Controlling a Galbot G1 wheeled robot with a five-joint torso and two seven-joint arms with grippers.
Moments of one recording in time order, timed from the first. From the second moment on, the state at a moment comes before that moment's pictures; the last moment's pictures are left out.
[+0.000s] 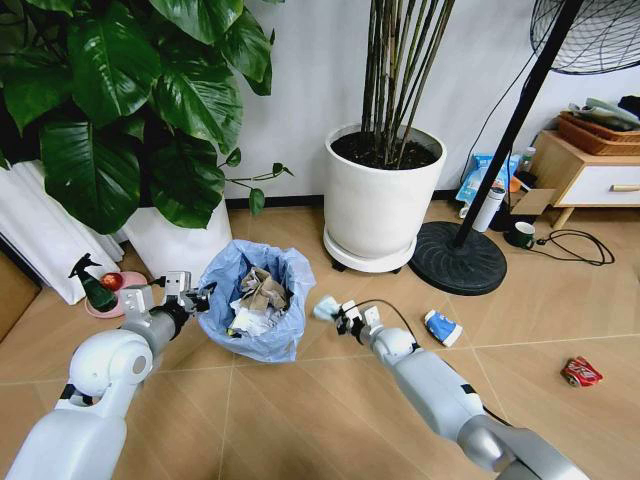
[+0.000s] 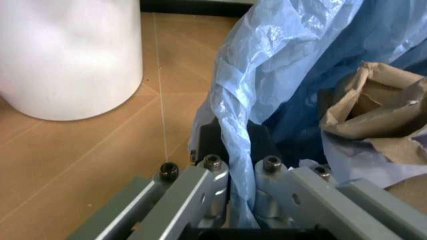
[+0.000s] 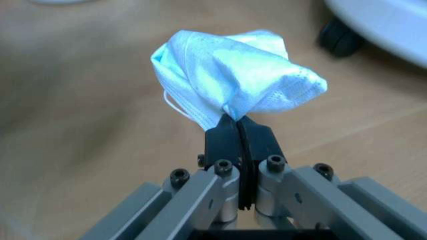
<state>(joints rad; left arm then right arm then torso) 1.16 -1.06 -0.56 -1.97 -0.70 0.70 -0.04 -0.64 1.35 -0.04 0.91 0.36 -0.12 -0.21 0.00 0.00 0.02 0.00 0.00</state>
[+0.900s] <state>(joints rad) 1.17 -1.06 -0.54 -1.94 -0.68 0.70 -0.01 -0.61 1.19 -0.03 1.57 0.61 -0.24 -0.06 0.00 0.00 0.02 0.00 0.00</state>
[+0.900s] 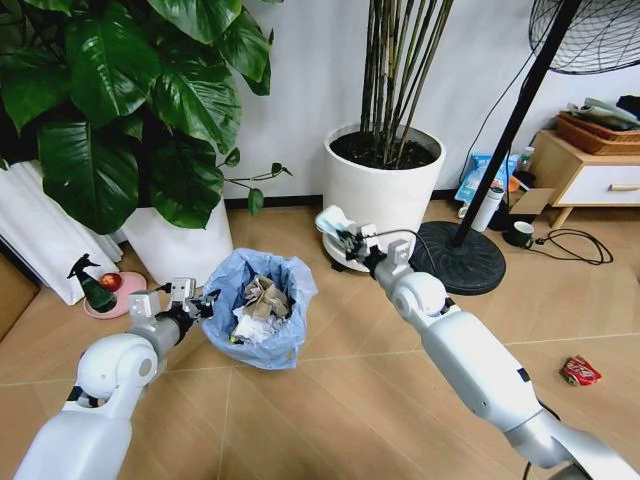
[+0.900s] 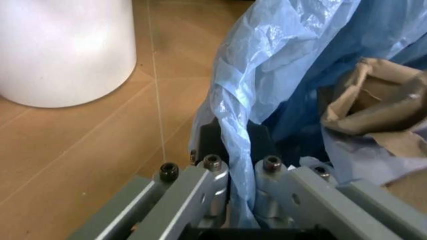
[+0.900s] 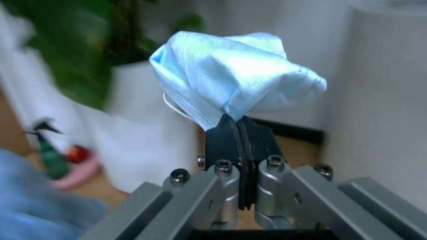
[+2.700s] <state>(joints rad) 1.11 -1.03 -0.49 -1.90 -0.70 0.72 -0.01 -0.63 0.97 -0.36 1.92 0.82 -0.34 -0.04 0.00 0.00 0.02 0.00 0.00</state>
